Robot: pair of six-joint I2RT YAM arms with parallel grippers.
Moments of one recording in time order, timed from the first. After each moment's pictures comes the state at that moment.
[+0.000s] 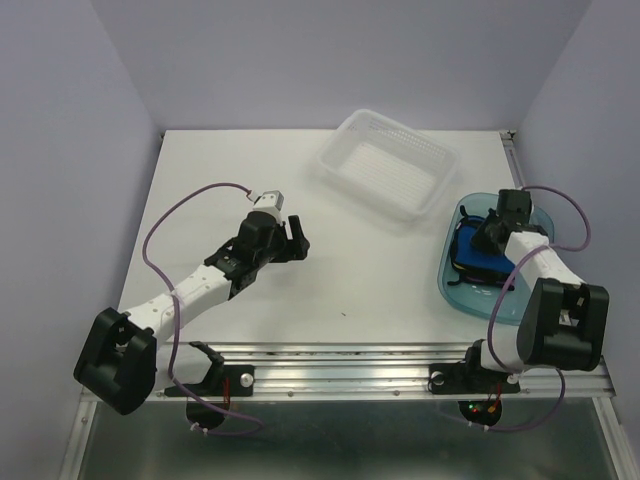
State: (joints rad) left arm -0.57 1.19 0.66 -0.04 -0.08 -0.52; right arm -0.19 1.39 0.84 -0.38 0.07 0.48
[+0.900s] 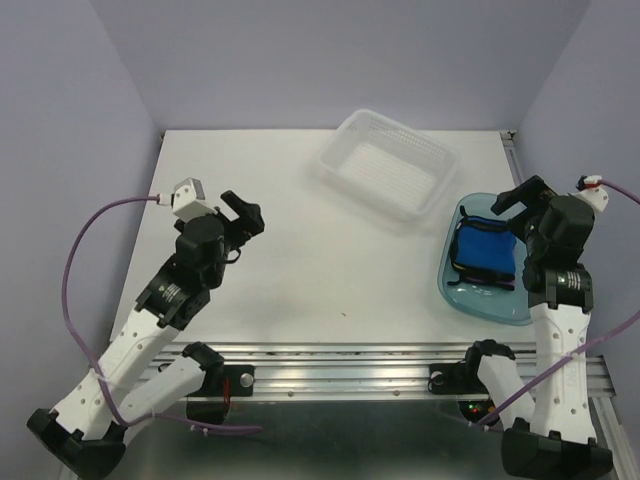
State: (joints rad) left arm -0.57 0.77 0.85 -0.38 -0.49 -0.70; right arm -0.19 0.78 0.98 -0.51 0.15 0.54
